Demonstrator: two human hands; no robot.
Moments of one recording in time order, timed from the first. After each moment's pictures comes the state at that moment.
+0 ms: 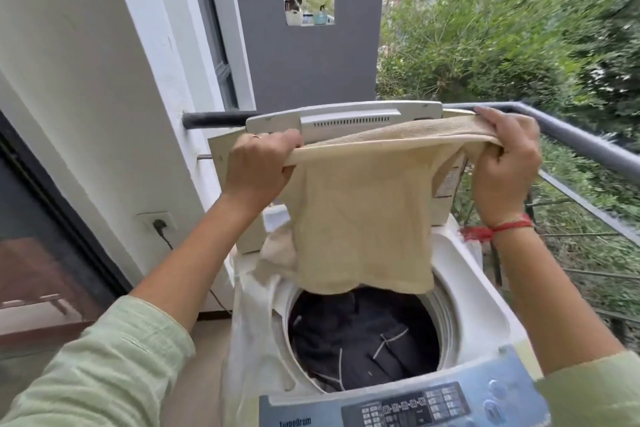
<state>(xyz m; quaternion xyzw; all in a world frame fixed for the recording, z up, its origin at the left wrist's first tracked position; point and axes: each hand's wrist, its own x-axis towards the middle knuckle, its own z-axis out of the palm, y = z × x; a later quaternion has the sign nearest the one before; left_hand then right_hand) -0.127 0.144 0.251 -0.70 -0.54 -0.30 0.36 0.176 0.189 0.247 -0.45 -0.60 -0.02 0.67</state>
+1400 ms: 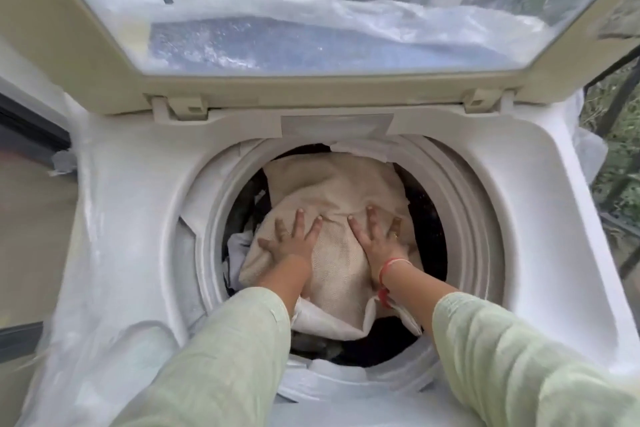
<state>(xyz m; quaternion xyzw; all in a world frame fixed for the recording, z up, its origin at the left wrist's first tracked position) -0.021 0.194 -0.207 -0.53 -0.71 0.31 -0.35 0.139 0.241 -0.216 -0.46 -0.80 0.11 -0.37</state>
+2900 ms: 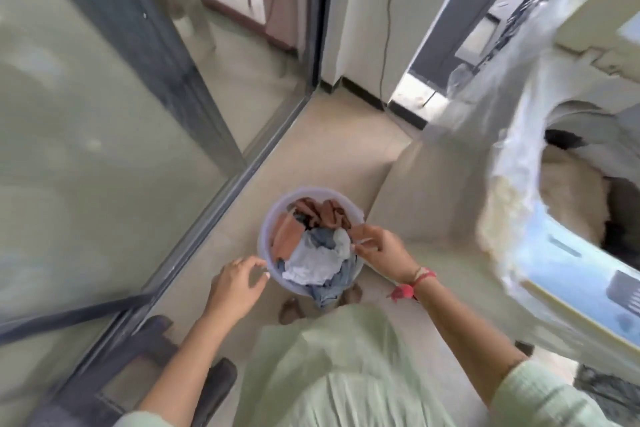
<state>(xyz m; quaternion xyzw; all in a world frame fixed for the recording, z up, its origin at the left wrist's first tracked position) -0.241 -0.413 -0.161 -0.22 -0.91 -0.18 -0.31 -0.118 -0.152 -0.106 -0.31 -0.79 0.49 -0.17</state>
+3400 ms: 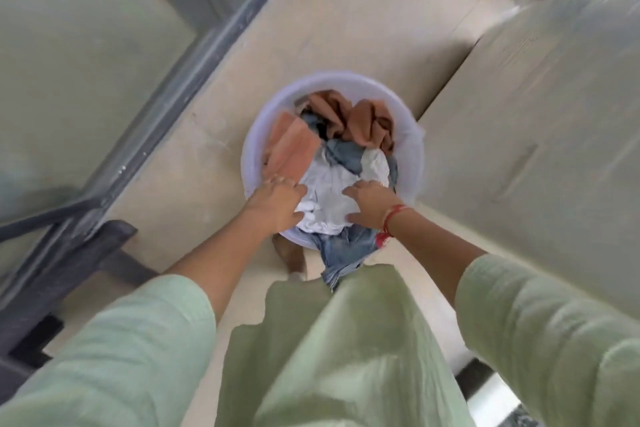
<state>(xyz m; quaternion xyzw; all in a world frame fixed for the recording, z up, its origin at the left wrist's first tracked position) -0.265 -0.339 -0.464 -0.45 -0.78 0.05 -0.43 -0.158 -0.153 -0.462 -0.09 -0.84 0.18 -0.51</state>
